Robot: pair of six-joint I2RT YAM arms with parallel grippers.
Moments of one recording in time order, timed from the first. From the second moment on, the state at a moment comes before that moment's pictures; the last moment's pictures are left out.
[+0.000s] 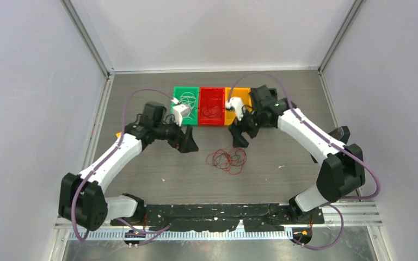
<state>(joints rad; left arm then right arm) -0.33 1.24 0.93 -0.48 0.69 0.03 0.41 1.51 1.30 -0.82 -0.50 -0.47</state>
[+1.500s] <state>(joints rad) -0.61 1.46 1.15 -0.32 0.68 -0.03 0.44 1.78 1.10 -0.54 -0.23 -0.13</state>
